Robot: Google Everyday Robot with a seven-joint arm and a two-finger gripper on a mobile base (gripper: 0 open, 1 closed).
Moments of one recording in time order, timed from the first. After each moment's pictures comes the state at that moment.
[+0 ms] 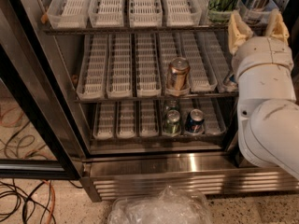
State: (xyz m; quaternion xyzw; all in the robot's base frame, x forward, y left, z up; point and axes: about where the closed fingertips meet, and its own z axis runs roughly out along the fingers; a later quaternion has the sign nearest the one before) arm 0.560 -0.231 1.053 0.02 0.58 -0.11 0.81
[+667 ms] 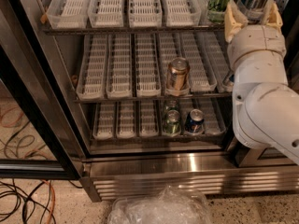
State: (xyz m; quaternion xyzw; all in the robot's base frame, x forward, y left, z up) arm 0.588 -0.229 1.063 0.03 0.57 -0.10 0.81
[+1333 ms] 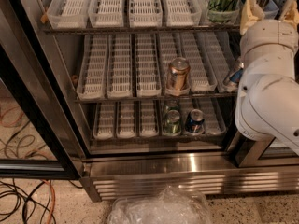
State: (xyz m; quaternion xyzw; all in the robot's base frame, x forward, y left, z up) arm 0.593 -0.271 1.070 0.09 0.56 -0.13 0.81
